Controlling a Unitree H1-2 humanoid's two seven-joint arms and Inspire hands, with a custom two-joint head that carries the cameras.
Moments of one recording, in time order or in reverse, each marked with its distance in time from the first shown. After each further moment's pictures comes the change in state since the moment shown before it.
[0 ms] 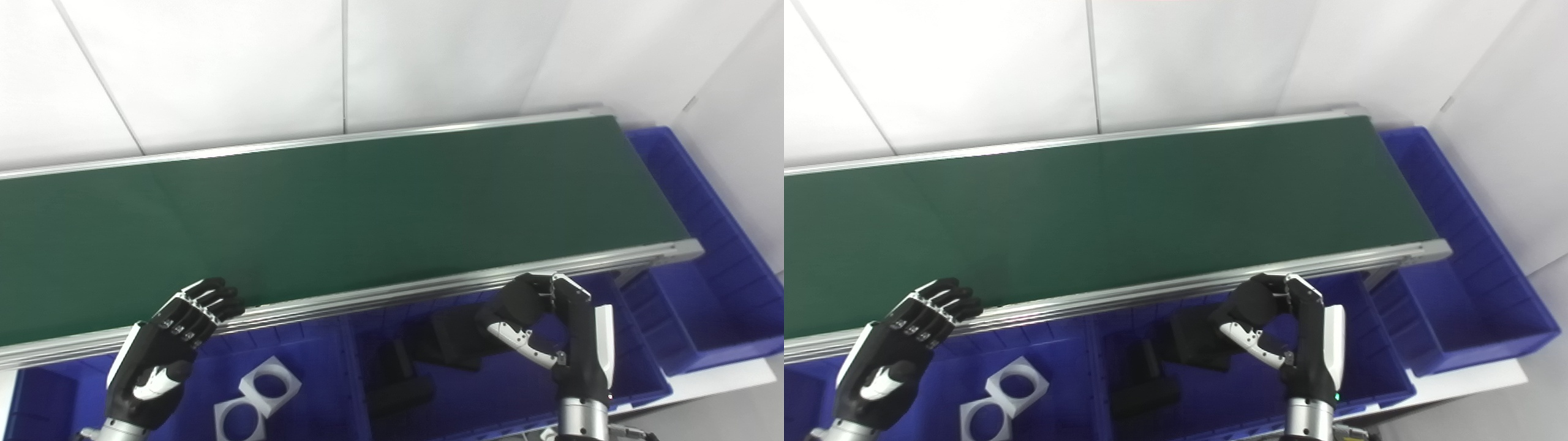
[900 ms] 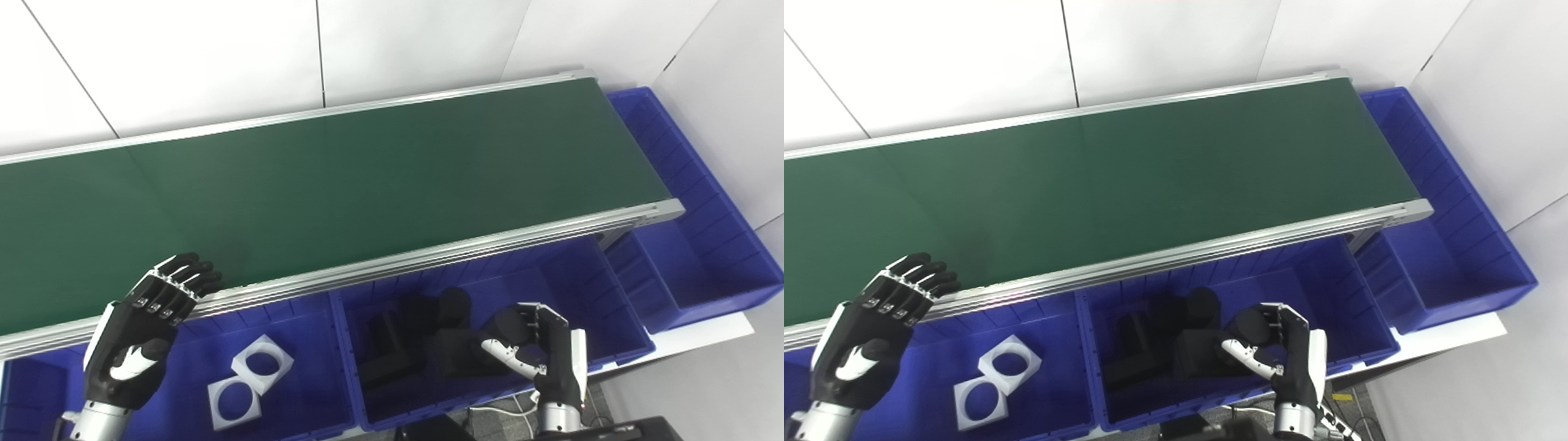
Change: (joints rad) left arm -0.002 0.001 0.026 -0.039 -0.014 0.049 -0.008; right arm -0.045 -0.010 -0.089 0.438 0.121 -0.130 -0.082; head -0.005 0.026
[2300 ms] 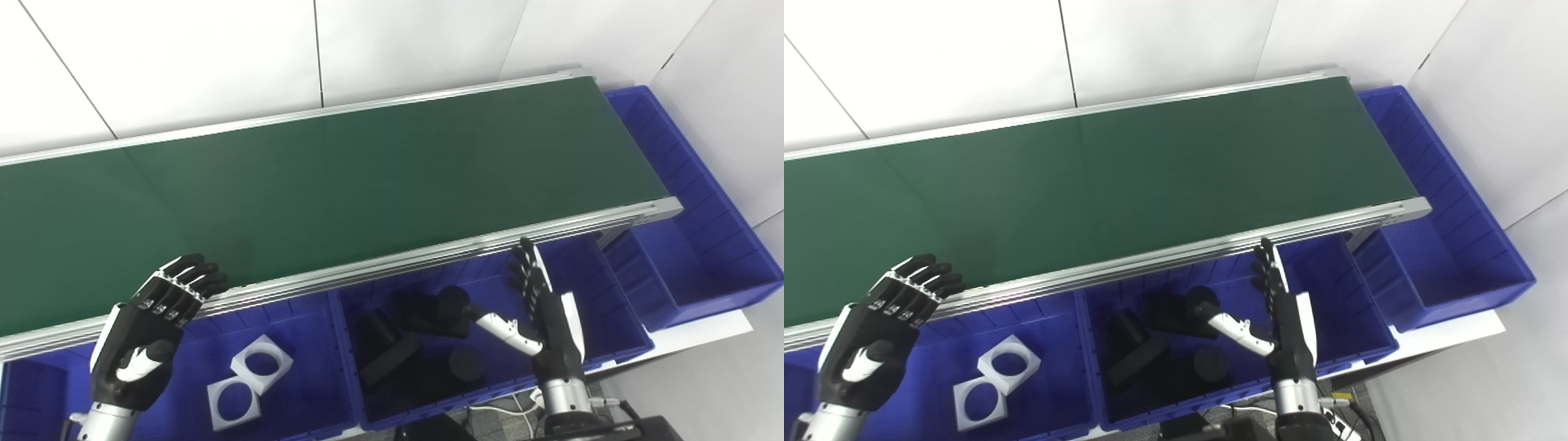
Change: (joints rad) left arm 0.008 -0.024 -0.007 -0.003 0.017 -0.004 0.001; right arm 0.048 -0.079 0.119 -0.397 0.130 0.109 0.243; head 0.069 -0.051
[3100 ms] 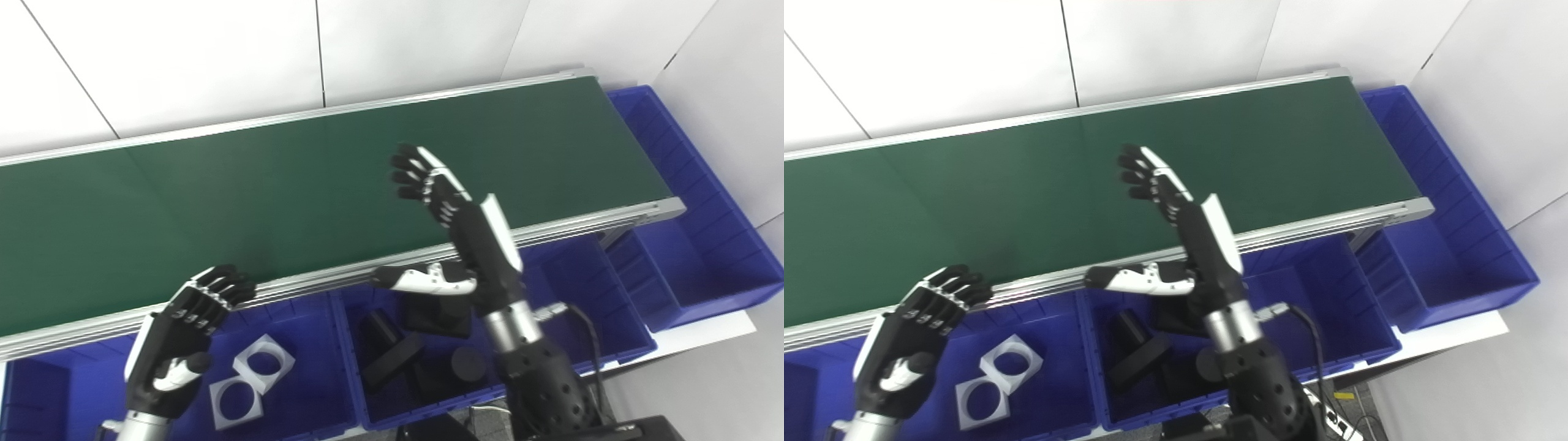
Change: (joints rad) left arm 0.046 -0.084 -0.054 0.009 0.127 -0.104 0.023; right arm -0.252 -0.003 0.239 -0.192 -0.051 0.115 0.203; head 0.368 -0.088
